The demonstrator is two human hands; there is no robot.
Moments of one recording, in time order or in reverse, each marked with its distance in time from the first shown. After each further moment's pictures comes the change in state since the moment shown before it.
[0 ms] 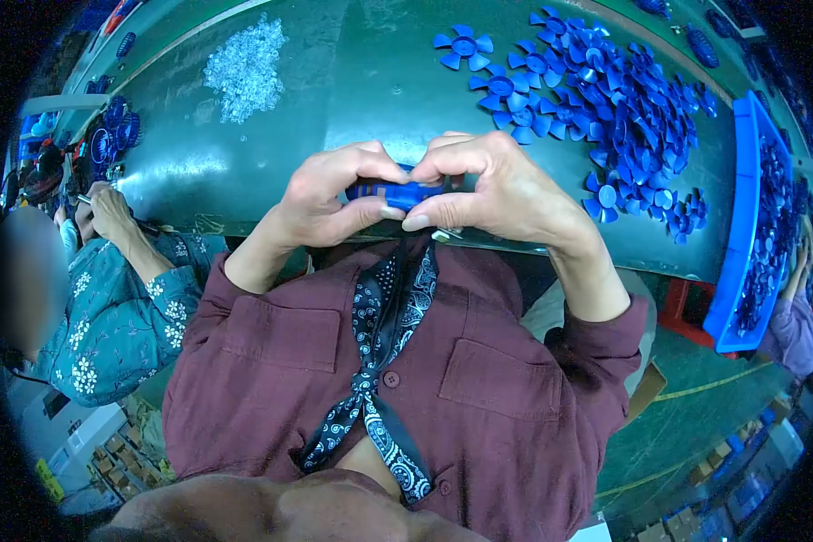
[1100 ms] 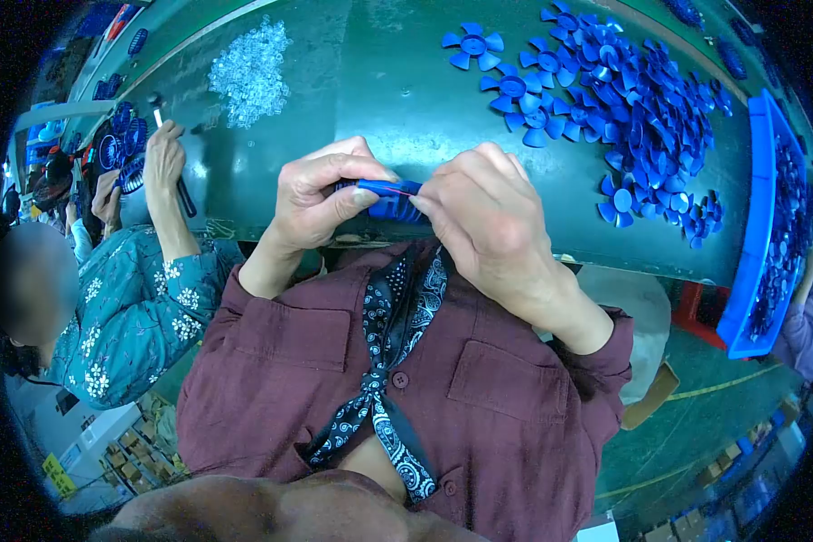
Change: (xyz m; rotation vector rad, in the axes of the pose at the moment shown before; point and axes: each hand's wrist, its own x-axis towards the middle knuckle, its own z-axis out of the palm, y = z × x) left_hand -0.012 -0.007 -0.005 -0.212 0.190 -0.143; right_hand -0.014 -0.003 0.039 -0.467 0.498 -0.279
